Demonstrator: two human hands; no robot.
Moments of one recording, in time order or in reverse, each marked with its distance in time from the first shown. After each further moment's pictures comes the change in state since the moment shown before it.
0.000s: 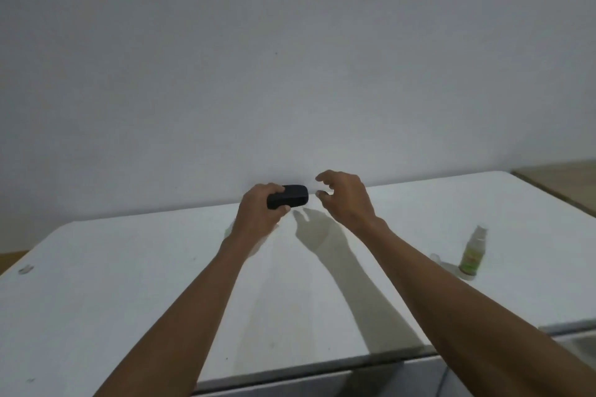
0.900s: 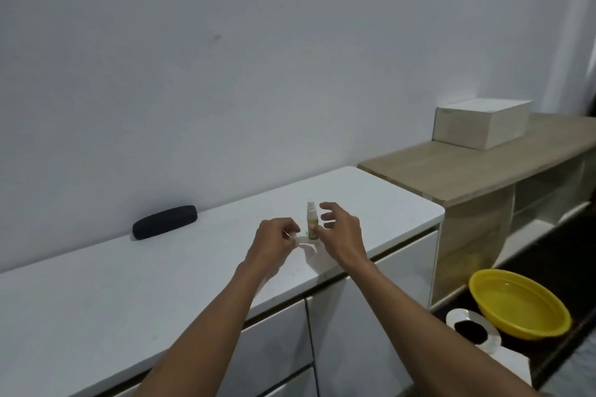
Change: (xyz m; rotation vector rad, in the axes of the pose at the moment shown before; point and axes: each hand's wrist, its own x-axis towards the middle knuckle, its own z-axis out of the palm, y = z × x) left_hand -0.108 0.177 0.159 -0.060 -0.365 0.196; right_hand -0.192 0.101 -0.156 0.196 0.321 0.408
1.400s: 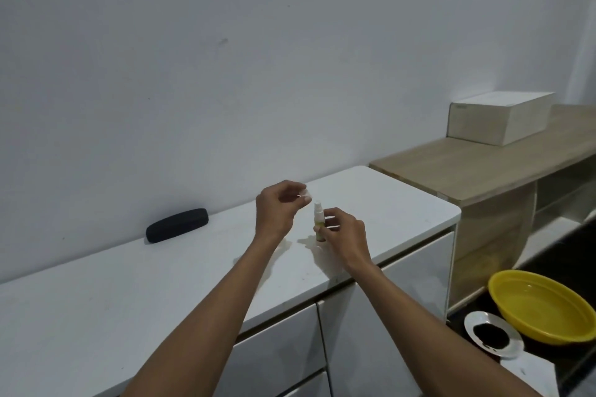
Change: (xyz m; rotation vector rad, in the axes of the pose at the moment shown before) left_hand 0.025 0.042 -0.037 -0.453 0.276 0.083; right_hand 0.011 0.007 0.019 0.099 -0.014 -0.012
